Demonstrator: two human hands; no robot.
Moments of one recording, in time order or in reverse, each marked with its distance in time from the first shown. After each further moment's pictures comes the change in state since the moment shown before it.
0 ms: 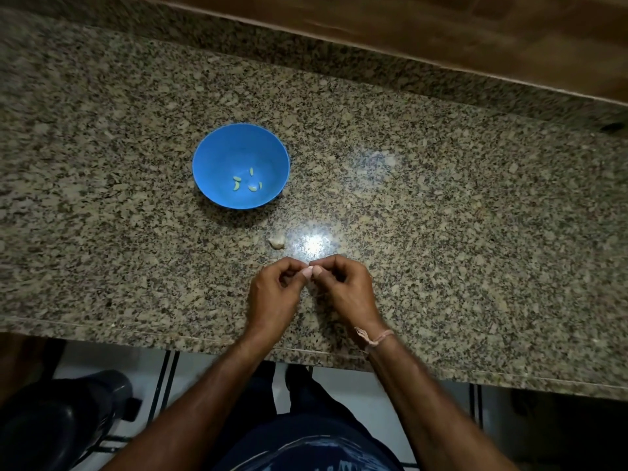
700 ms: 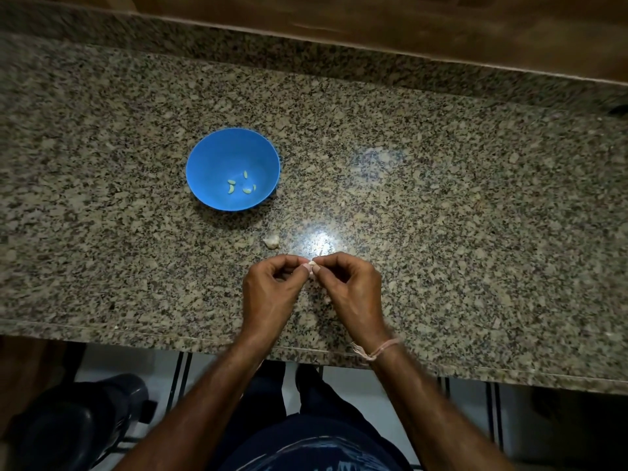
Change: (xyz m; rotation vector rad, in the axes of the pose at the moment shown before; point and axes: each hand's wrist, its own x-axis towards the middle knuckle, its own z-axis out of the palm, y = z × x) left_hand -0.014 0.035 0.002 -0.073 0.077 0.020; right_hand -0.016 -0.002 -0.014 0.052 0.075 -0.168
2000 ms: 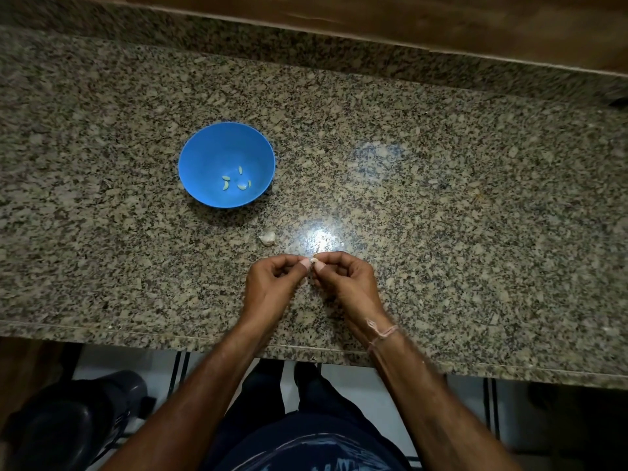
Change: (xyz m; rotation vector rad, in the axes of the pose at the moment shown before) left_hand 0.012 -0.008 0.004 -0.126 -0.157 -0.170; right_hand 0.011 0.007 -0.006 0.389 -0.060 0.379
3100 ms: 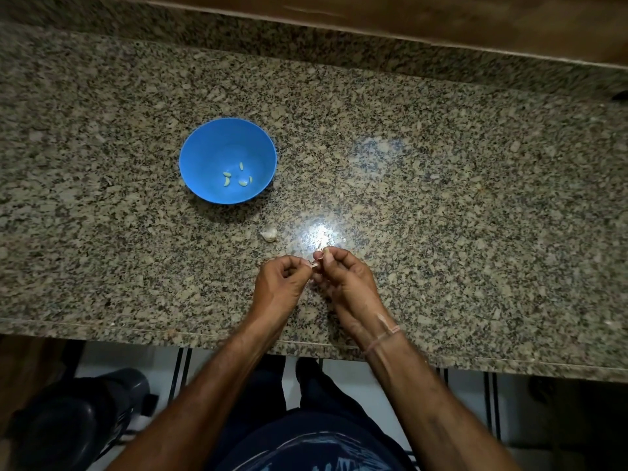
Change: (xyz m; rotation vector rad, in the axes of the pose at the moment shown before) left_hand -0.002 -0.007 0.008 0.004 -0.010 -0.065; right_hand -0.003 0.005 0.008 0.444 0.002 0.143
